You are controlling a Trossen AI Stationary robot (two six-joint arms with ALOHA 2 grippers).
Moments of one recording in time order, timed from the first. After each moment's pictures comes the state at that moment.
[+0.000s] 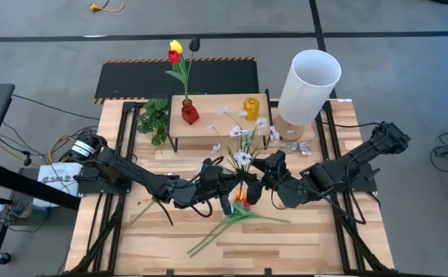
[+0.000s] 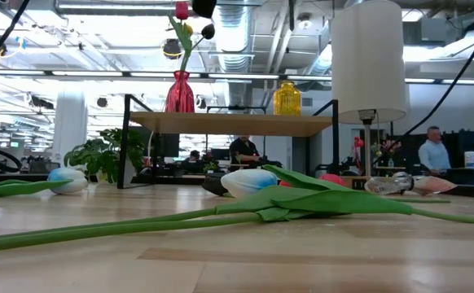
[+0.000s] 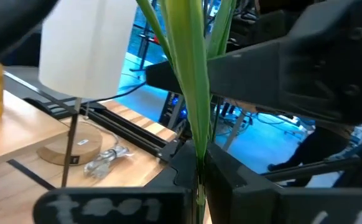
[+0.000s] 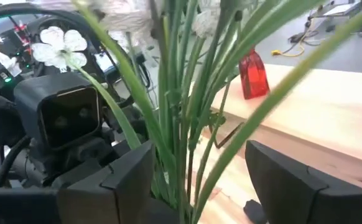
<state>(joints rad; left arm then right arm) -0.39 1.69 1.12 0.61 -0.76 -0.35 0.51 1.44 1.25 -0.25 0.98 0.73</state>
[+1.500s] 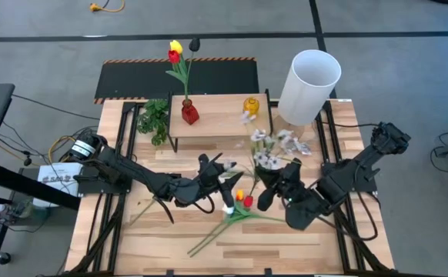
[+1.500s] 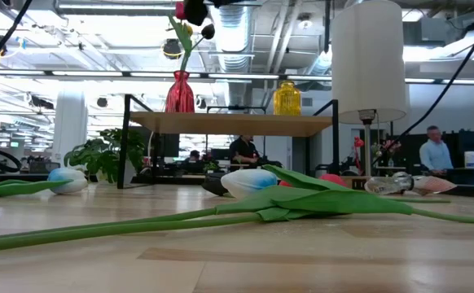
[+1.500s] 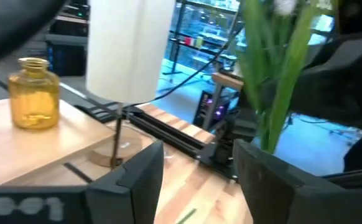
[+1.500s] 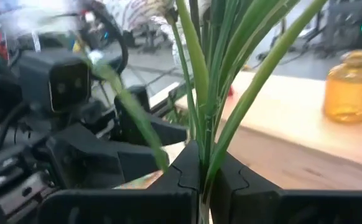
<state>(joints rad) -0.38 1.69 1.12 0.55 -0.89 -0.31 0.65 1.45 1.25 -0.53 1.23 0.95</state>
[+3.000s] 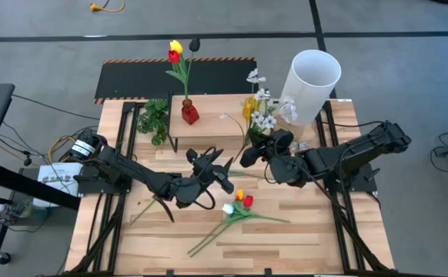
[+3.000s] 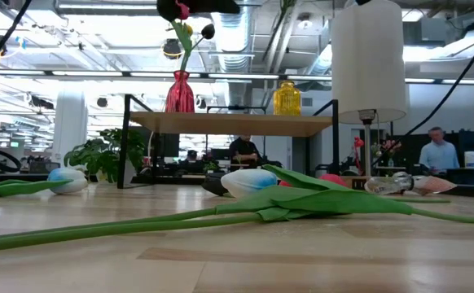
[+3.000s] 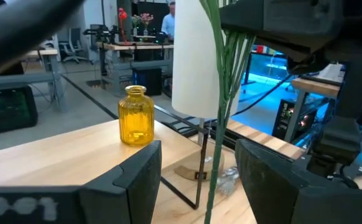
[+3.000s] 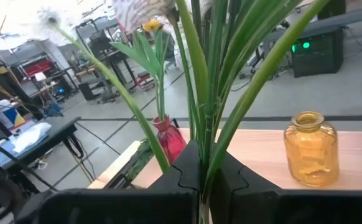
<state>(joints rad) -0.37 1.69 1.12 0.53 -1.20 -0.16 0.34 1.43 1.25 -0.20 1.22 0.72</state>
